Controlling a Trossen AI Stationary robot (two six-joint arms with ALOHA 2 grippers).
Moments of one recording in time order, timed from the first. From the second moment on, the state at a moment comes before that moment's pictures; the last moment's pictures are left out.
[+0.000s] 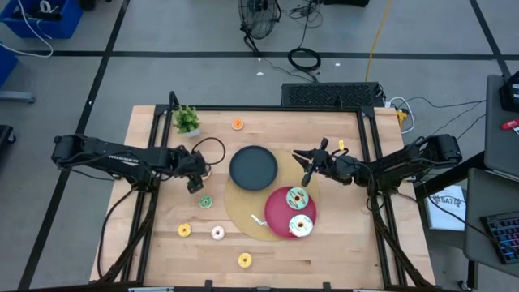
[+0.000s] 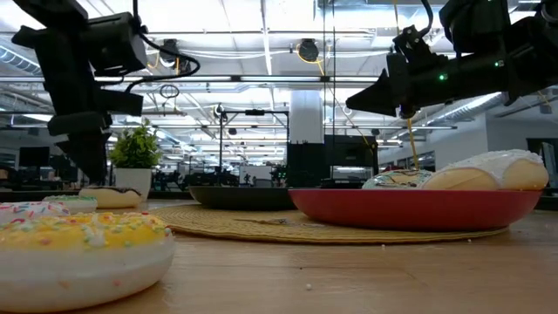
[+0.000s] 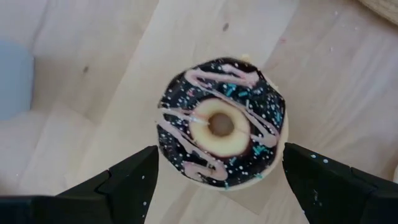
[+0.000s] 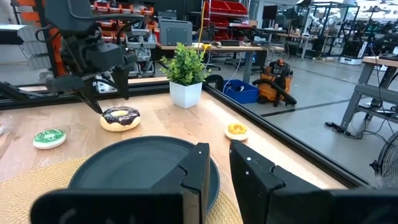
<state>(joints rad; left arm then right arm) 0.05 1.10 0.53 -0.74 -0.26 -0.39 0.01 1.35 0.27 1.03 0.49 -0.01</state>
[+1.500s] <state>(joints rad) 0.01 1.28 0.60 -0.62 -0.26 -0.31 0.01 1.35 0.27 1.03 0.49 -0.01</state>
